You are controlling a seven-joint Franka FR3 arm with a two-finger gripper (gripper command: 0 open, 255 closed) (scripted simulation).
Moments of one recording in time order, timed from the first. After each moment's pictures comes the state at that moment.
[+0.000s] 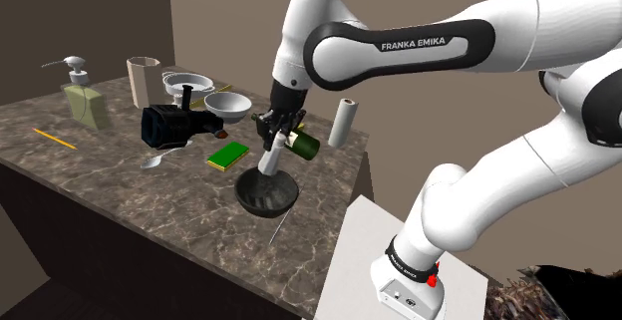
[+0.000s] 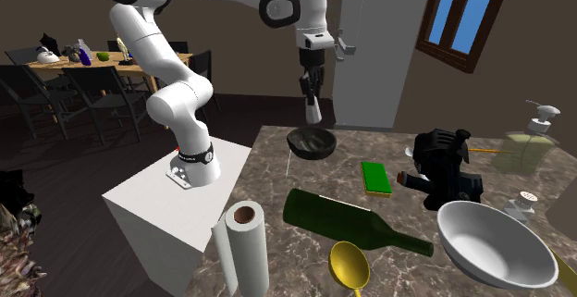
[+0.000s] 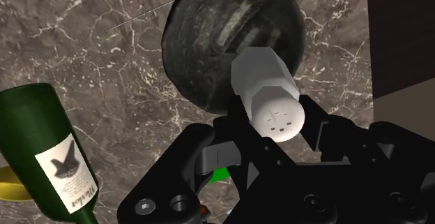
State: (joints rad) arm 0.19 -0.47 0.20 -2.39 0.11 2.02 0.38
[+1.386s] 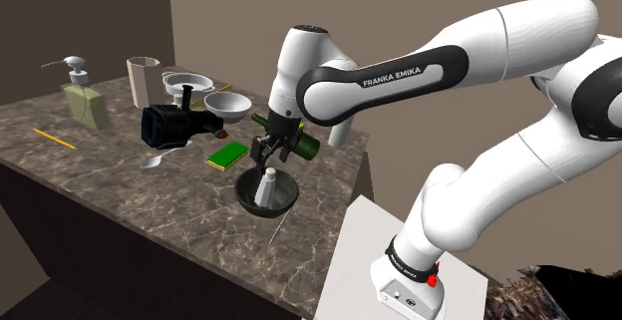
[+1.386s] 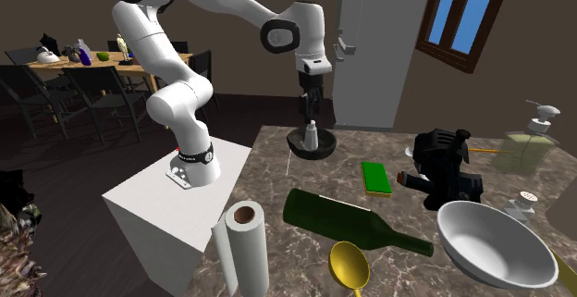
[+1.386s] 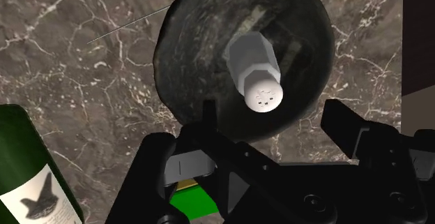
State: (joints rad) arm 0.19 -0.41 0.22 -2.52 0.11 2.20 0.38
